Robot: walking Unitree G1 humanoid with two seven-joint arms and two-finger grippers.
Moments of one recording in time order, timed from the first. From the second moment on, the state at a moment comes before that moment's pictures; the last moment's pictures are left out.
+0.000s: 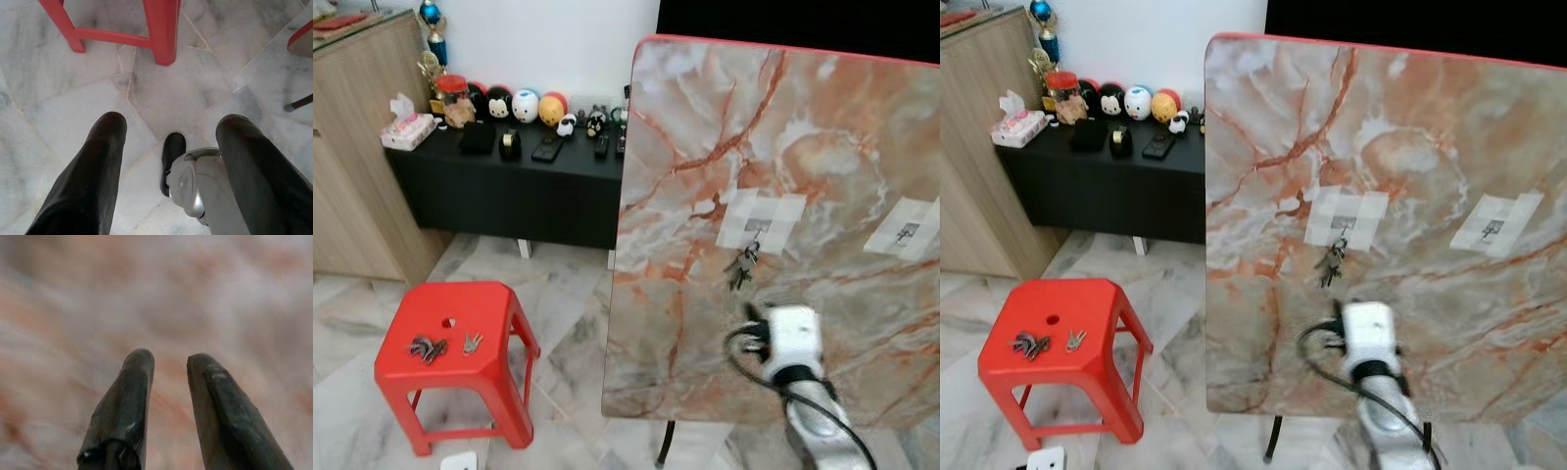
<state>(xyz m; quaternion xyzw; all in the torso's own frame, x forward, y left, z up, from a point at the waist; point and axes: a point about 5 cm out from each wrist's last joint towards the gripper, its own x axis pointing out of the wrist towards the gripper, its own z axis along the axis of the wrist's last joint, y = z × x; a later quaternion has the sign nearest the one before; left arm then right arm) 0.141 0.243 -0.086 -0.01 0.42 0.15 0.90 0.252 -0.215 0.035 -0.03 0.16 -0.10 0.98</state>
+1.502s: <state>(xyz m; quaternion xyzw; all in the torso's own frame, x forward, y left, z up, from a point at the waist) 0.156 0.248 -0.080 0.00 0.42 0.12 0.90 0.147 -0.212 -0.096 0.02 0.50 -0.08 0.86</state>
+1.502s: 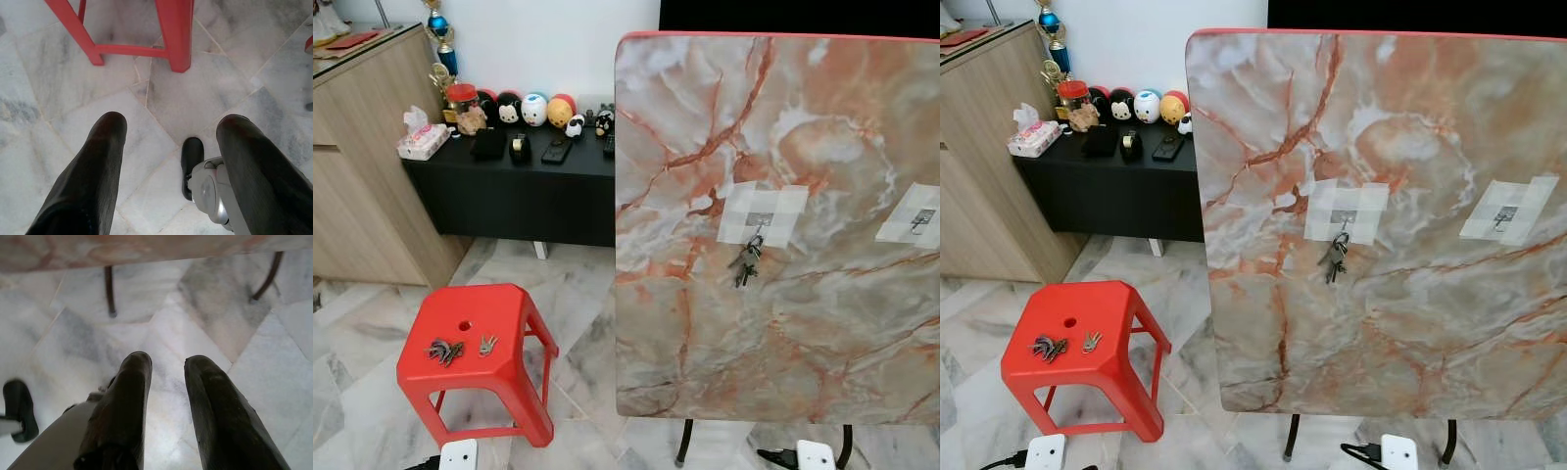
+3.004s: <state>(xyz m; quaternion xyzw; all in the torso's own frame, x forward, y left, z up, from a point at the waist) 0.168 0.257 -0.073 0.05 0.43 0.08 0.90 0.147 -0.187 -0.100 0.06 0.51 -0.09 0.85</state>
